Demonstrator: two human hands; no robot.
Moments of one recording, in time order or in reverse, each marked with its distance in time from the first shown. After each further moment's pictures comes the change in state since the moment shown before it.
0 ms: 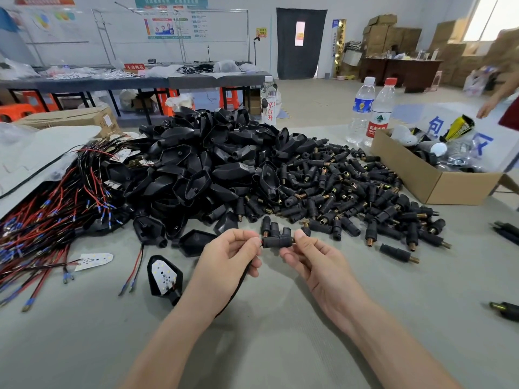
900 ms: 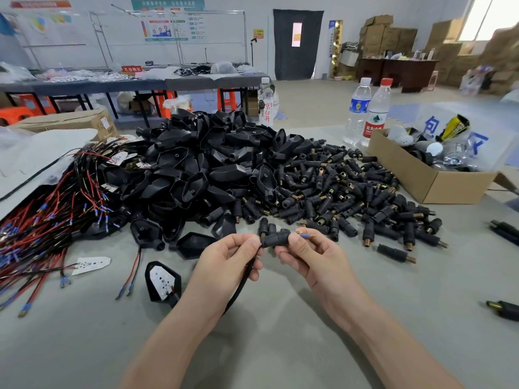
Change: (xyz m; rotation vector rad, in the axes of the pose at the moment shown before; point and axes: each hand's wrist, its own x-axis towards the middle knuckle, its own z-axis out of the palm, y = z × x) left_hand 0.000 -0.001 0.004 -0.164 -0.021 -0.090; right_hand 0.001 -0.002 -0.004 -0.054 -0.103 -0.116
